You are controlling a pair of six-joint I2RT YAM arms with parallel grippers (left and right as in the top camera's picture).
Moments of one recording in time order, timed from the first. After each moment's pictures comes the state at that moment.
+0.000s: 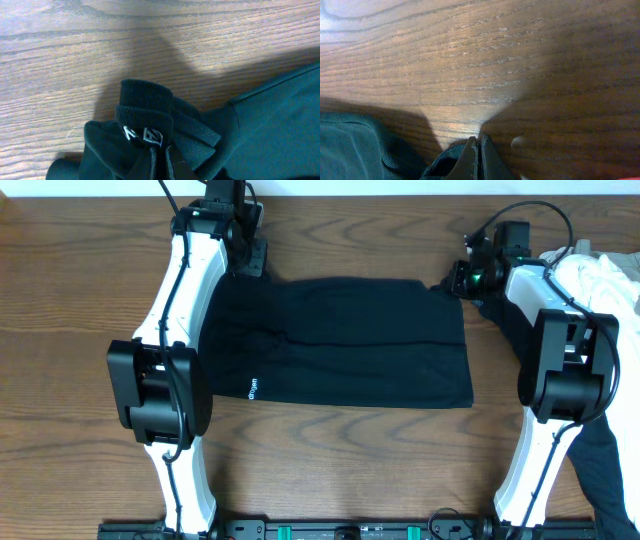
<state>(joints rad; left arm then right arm) -0.13 2.13 1.92 -0.95 0.01 0.06 -0.09 2.29 1.62 -0.45 -0.45 0.17</state>
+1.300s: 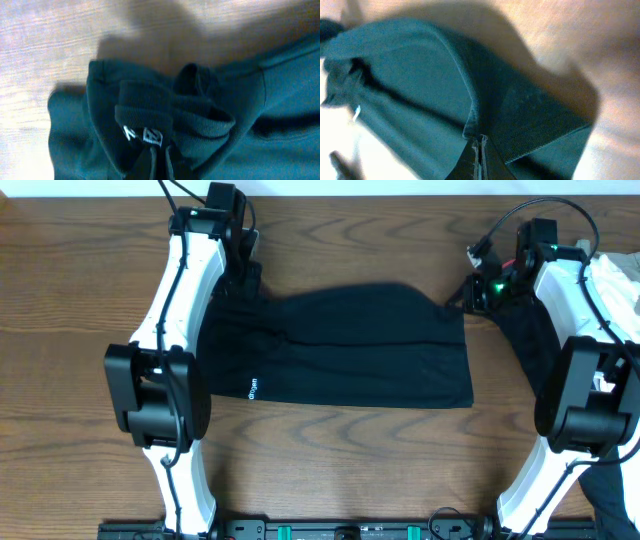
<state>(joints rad) -0.13 2.09 1.92 -1.25 -0.04 0.06 -0.12 2.05 1.61 -1.00 -0.63 -0.16</state>
